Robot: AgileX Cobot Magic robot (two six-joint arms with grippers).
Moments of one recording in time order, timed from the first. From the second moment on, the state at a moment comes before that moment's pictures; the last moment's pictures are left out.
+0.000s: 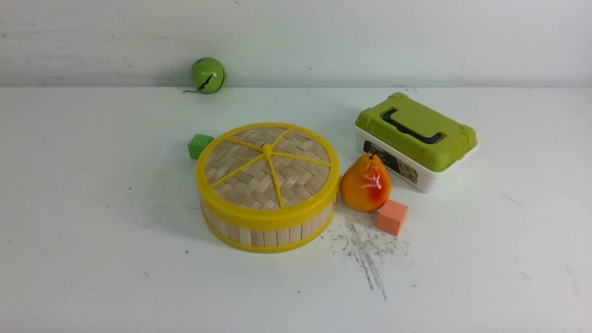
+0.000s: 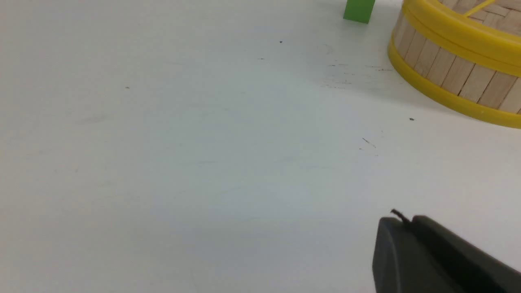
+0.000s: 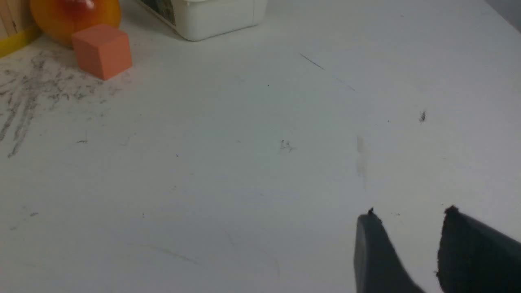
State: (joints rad) right arm -0.04 -0.02 0.02 -0.02 0.39 -0.03; left arm -0.04 -0.01 0.03 0.02 0.37 -0.13
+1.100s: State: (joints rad) right arm -0.04 -0.02 0.02 -0.02 0.39 -0.03; left arm -0.04 -0.01 0.03 0.02 0.37 -0.13
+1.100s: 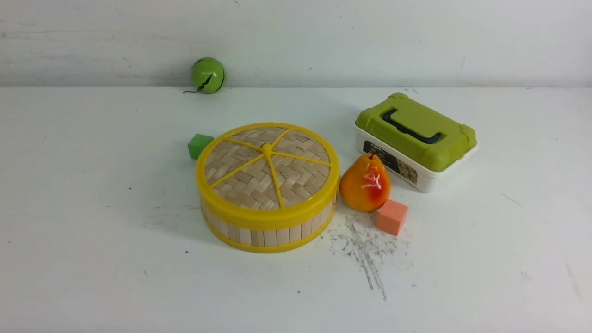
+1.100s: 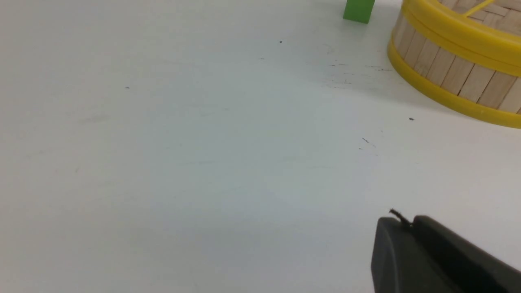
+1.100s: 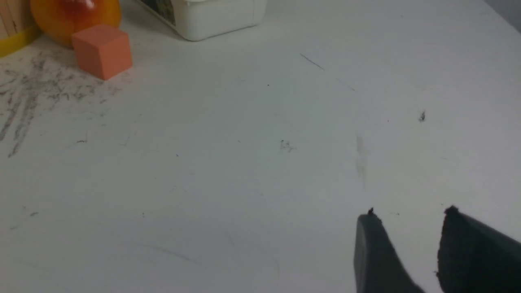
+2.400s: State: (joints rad) right arm -0.04 -0.02 0.02 -0.02 0.39 -0.03; left arm -0.04 -0.01 0.03 0.02 0.37 -0.13
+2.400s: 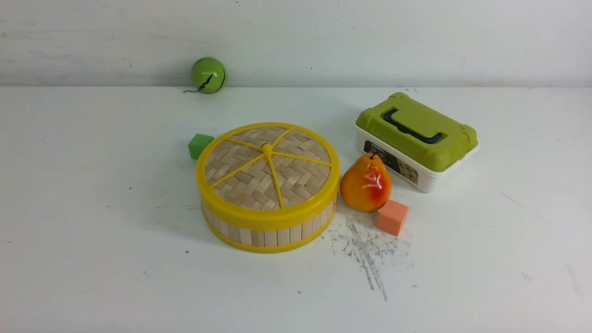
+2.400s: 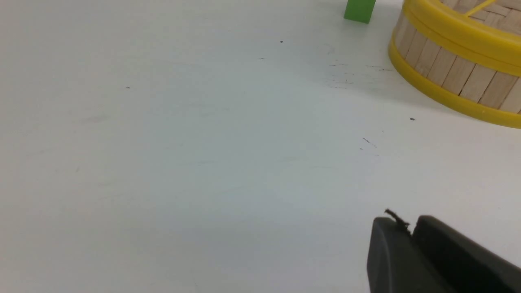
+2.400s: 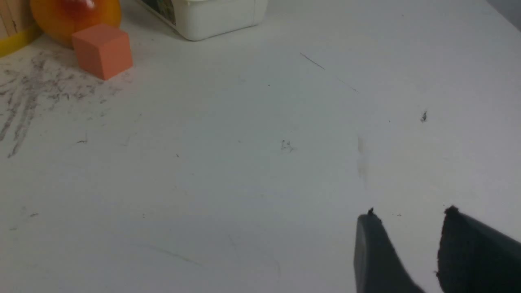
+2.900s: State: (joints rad) right arm -0.04 -0.02 0.02 -0.02 0.39 -0.03; left arm -0.04 -0.01 0.03 0.02 0.37 -0.13
